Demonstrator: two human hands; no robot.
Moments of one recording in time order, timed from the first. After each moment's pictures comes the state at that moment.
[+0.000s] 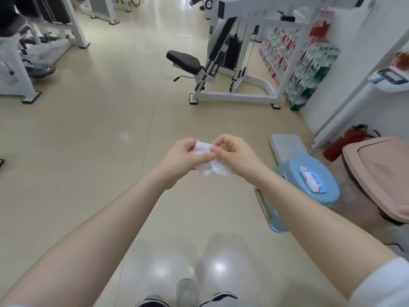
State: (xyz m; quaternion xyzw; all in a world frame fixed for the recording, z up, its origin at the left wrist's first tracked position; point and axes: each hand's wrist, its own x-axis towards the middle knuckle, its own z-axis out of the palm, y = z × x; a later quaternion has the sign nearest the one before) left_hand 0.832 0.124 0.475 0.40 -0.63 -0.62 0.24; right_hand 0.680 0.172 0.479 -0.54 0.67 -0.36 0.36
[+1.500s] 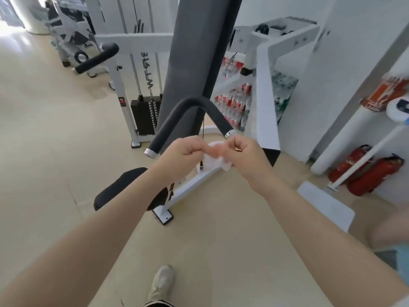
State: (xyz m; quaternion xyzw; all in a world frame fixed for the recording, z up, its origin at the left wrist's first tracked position) left_hand 0.427 -1.011 0.535 0.04 -0.88 -0.47 0.10; right_hand 0.354 -0.865 0.532 -0.24 0.78 -0.56 0.15
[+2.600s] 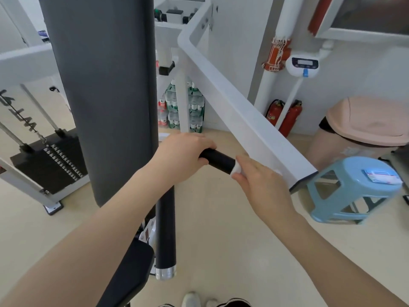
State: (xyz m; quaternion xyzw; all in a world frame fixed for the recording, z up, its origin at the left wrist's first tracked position) left_hand 0.227 -1.129 0.547 -0.30 -0.94 -0.12 0.03; right_hand 0.297 -0.956 0.495 -0.07 0.97 -0.15 -0.19
